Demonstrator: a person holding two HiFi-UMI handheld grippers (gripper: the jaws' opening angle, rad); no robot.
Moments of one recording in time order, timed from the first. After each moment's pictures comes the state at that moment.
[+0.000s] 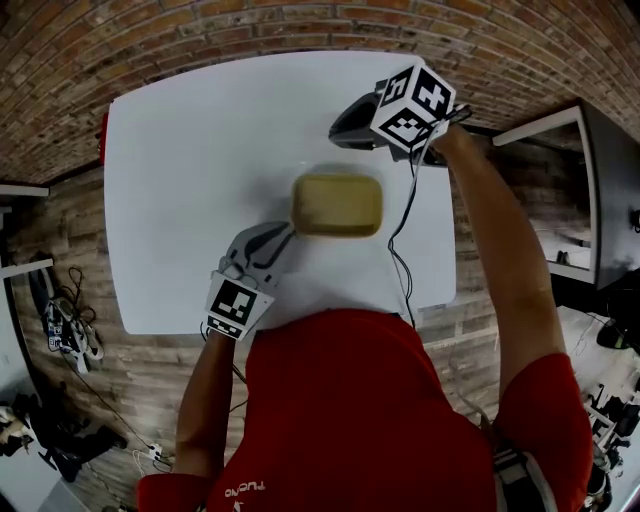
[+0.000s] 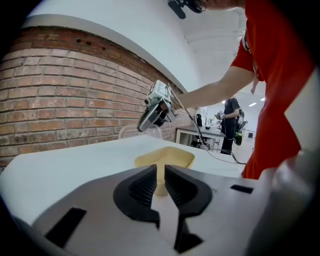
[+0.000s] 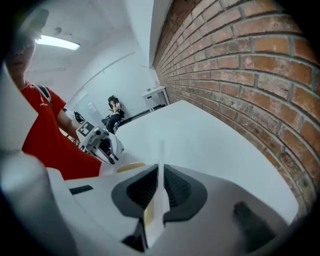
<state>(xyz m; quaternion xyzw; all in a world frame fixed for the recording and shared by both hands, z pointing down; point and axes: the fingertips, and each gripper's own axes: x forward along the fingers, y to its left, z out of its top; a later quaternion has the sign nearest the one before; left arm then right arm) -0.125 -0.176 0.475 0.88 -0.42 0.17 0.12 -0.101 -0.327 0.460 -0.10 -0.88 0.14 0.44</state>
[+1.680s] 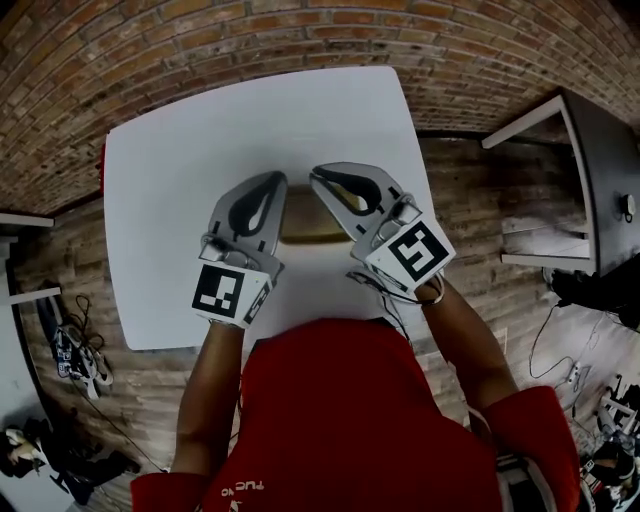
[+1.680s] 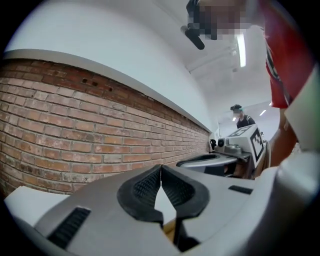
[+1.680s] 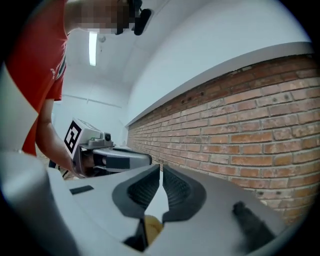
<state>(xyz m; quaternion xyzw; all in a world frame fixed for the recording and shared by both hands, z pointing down) -0.110 -0.249 0.332 0.87 -0.50 0.02 0.03 -0.077 -0.254 0.342 0.21 -0.98 -0.02 0.06</state>
